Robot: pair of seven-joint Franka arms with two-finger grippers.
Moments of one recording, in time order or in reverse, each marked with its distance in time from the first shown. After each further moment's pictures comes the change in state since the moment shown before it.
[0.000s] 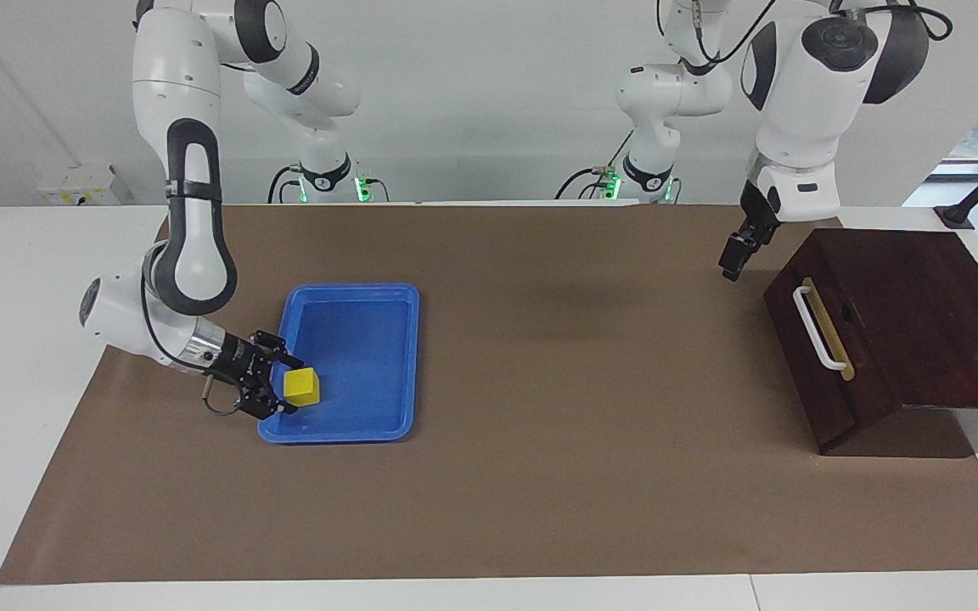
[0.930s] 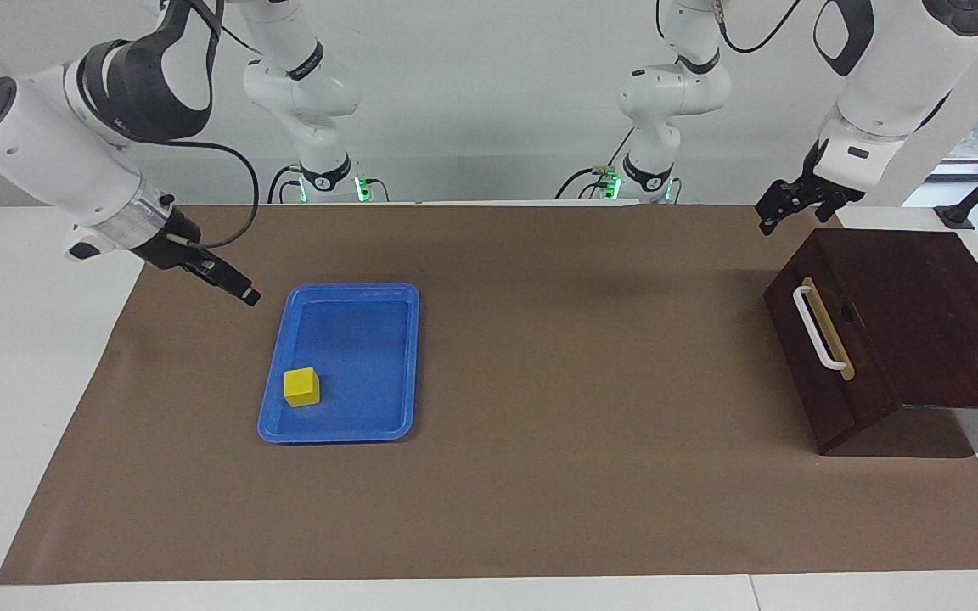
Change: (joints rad) left arm 0.118 -0.020 0.020 0.051 -0.053 -0.139 0.614; right arm 0.031 -0.331 0.019 0.253 -0.504 -0.468 -0.556
